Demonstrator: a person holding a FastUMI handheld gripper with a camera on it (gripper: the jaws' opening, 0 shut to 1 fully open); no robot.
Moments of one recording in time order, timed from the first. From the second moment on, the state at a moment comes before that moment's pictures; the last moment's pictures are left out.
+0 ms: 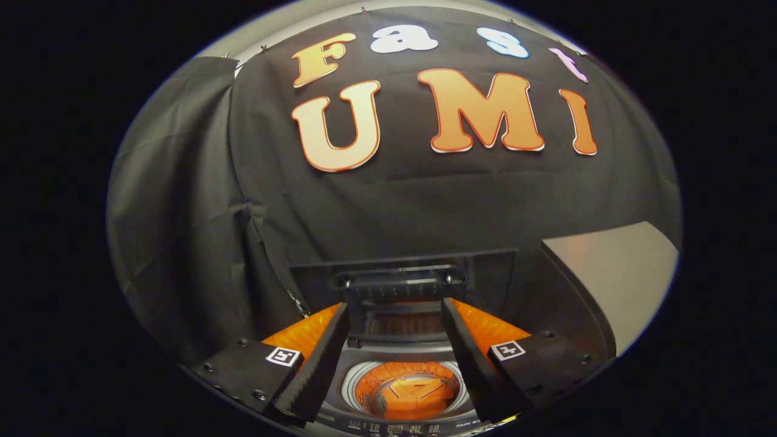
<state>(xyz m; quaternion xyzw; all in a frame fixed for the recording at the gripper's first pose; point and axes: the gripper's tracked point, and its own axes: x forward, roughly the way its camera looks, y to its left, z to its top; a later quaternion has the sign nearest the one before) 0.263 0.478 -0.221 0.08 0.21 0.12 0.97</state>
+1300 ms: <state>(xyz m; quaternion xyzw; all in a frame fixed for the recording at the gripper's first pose) 0.468 0.460 -0.281 0.04 0.27 0.05 0.96</state>
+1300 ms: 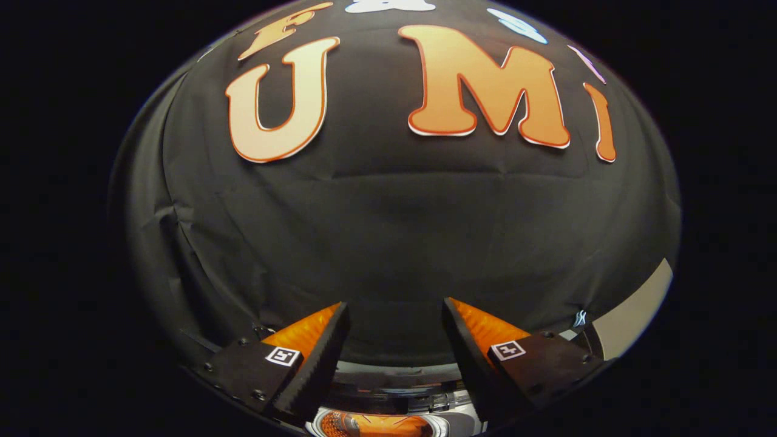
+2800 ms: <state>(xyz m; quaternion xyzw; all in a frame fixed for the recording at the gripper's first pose) 0.390 0.455 -0.284 0.04 0.22 0.09 0.97</state>
